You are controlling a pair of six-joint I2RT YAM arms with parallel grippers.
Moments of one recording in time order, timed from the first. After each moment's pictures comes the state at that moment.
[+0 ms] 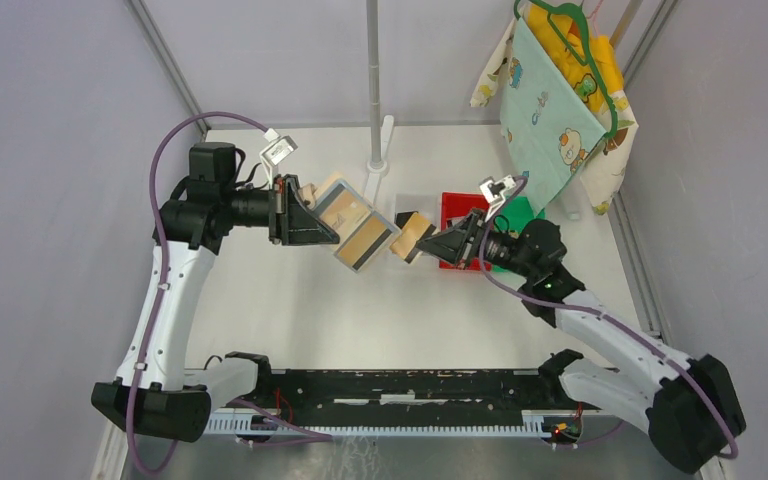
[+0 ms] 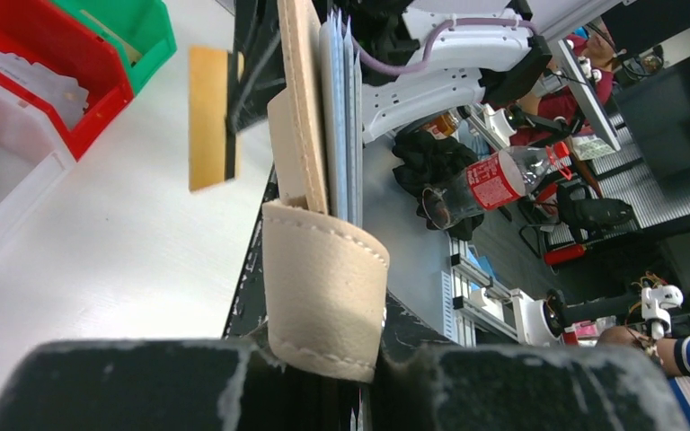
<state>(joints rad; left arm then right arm) -0.13 1.14 1.35 -0.88 1.37 -0.08 0.59 1.05 0.52 0.69 -0.60 0.92</state>
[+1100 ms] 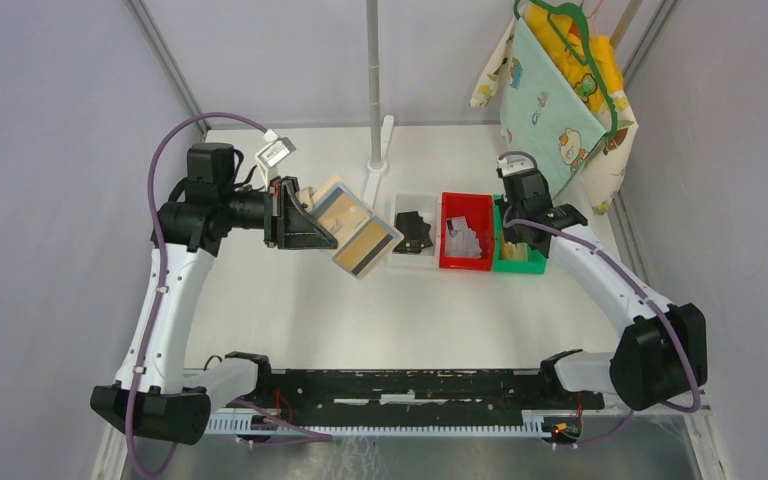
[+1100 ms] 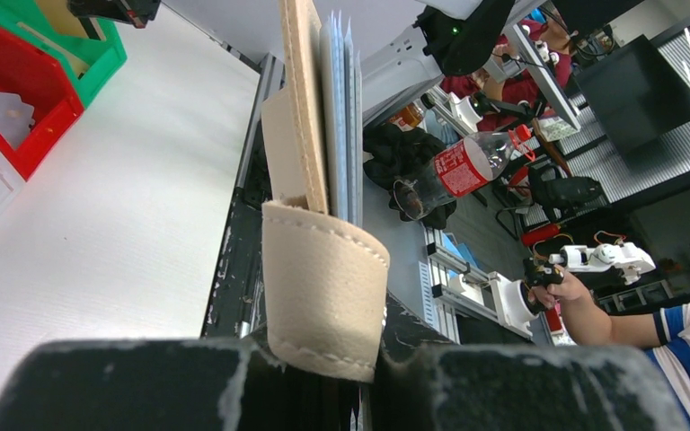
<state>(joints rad) -0.13 1.12 1.35 -0.88 1.47 -0.08 0.33 1.29 1.00 -0.60 0.28 0.07</state>
